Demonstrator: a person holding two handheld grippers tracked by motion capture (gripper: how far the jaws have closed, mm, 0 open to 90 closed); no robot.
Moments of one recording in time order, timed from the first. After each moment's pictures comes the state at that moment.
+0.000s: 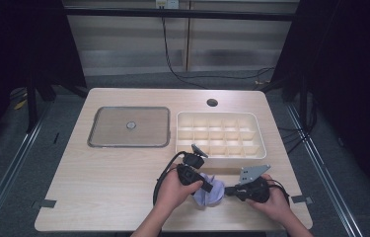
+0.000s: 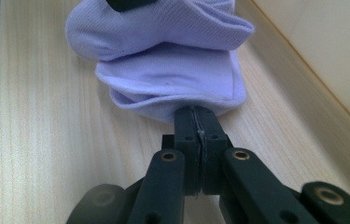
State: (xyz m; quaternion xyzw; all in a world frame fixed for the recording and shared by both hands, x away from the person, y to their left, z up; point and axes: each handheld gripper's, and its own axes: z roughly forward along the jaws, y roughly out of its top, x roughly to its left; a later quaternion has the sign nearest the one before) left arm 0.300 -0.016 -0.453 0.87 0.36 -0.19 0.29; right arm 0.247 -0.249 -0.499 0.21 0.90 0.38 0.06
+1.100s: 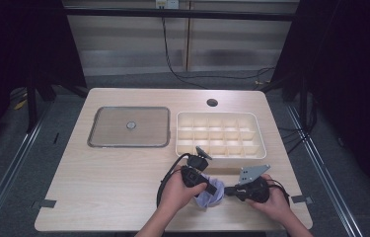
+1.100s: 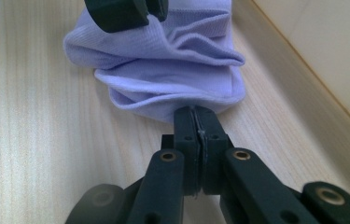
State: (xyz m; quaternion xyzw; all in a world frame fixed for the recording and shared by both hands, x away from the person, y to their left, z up) left arm 0.294 -0.027 -0.454 0.87 0.35 -0.20 0.29; right arm 0.247 -0.249 -0.499 0.21 0.90 0.37 0.06
